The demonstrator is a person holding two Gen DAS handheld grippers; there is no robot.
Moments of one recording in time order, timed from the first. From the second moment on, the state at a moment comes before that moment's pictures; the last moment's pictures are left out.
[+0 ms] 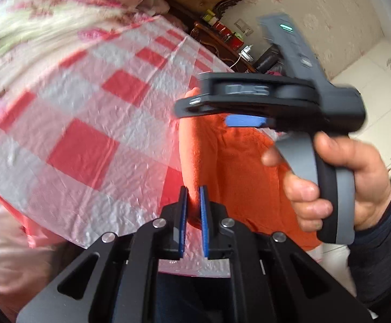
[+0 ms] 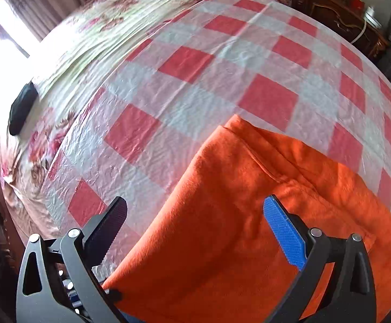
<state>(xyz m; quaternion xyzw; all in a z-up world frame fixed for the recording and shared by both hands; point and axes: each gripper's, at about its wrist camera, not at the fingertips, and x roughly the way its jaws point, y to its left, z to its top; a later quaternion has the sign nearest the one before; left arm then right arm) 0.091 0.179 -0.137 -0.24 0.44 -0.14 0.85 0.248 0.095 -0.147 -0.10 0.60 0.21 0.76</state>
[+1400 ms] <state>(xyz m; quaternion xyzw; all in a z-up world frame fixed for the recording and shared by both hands) 0.048 -0.017 -0.095 0.11 0.29 -0.14 0.94 0.237 -0.107 -0.100 0.17 0.56 0.24 0.78</state>
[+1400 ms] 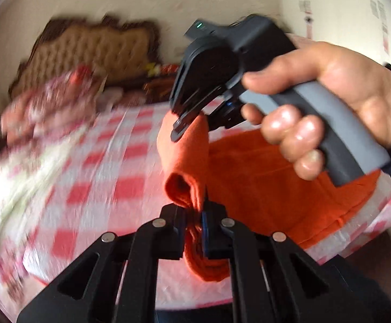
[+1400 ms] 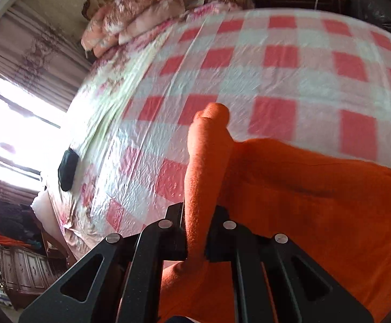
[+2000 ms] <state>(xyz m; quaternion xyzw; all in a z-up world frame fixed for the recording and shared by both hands) 0.011 -0.236 -0.172 0.34 0.21 -0.29 0.87 0.162 -0.361 -0.170 0.27 0.52 0.12 0.80</state>
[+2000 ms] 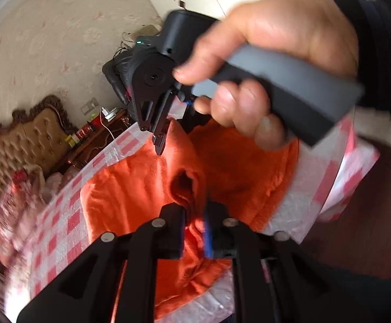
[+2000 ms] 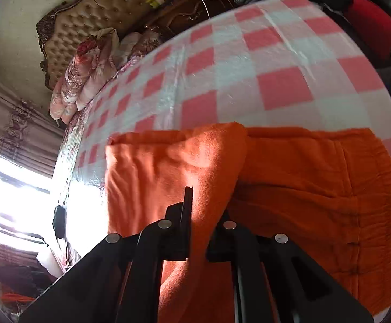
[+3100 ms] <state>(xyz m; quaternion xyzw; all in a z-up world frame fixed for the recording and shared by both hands) 0.004 -0.261 -0.152 0.39 0.16 -0.26 0.87 0.125 -0.352 -0.106 0.12 0.45 0.13 0.88</state>
